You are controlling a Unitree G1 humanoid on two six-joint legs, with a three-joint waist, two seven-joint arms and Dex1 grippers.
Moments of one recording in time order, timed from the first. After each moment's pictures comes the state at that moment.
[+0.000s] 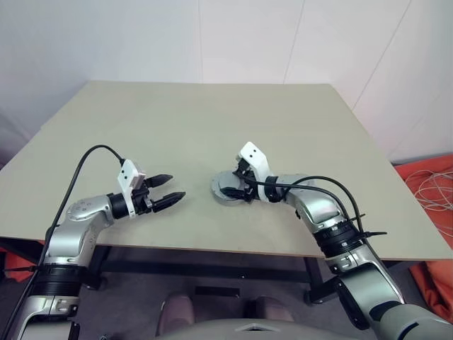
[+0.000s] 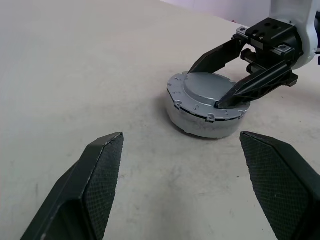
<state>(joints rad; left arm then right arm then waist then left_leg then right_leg) -0.19 0.56 0.08 0.06 -0.45 0.32 -1.02 -0.54 -0.31 0.29 0.16 0.12 0.61 0.77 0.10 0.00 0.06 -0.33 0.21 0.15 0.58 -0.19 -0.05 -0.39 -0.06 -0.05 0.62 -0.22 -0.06</state>
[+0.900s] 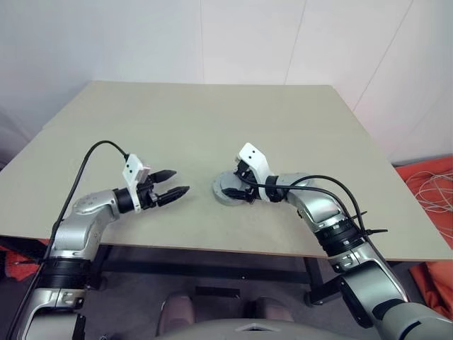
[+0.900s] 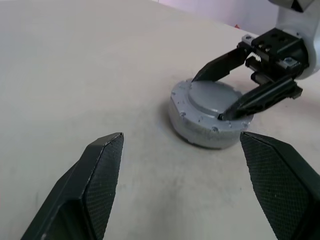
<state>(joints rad) -0.25 0.53 0.07 0.07 -0.45 0.39 -0.98 -0.55 -0.34 0.33 0.17 0.10 0.59 0.77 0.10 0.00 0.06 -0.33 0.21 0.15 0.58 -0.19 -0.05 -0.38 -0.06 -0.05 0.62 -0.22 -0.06</state>
